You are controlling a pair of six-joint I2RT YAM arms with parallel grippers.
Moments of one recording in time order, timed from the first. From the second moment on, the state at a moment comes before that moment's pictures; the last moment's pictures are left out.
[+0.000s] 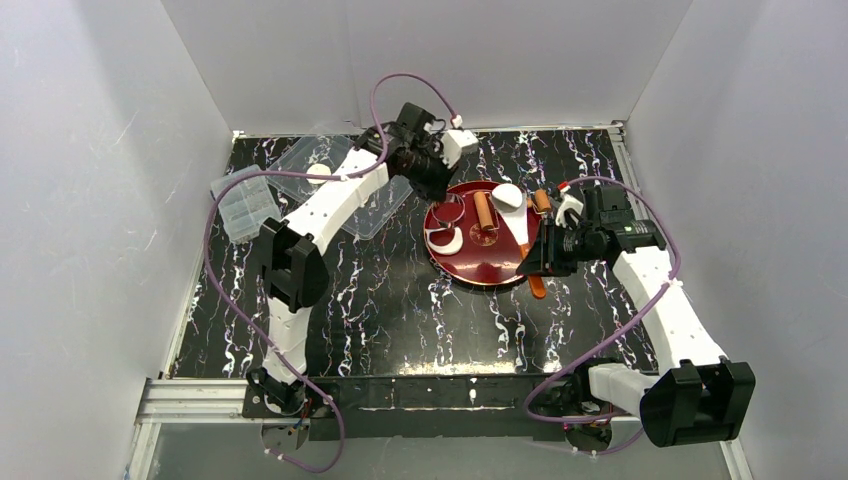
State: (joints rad) left arm -0.59 2.06 2.08 -0.97 0.41 0.36; right arm 0.14 1.12 0.98 -0.94 -0.64 0.21
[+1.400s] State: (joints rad) left arm -0.60 1.97 1.94 -0.88 0.37 0.36; right arm 0.11 1.25 1.11 -0.77 -0.55 0.29
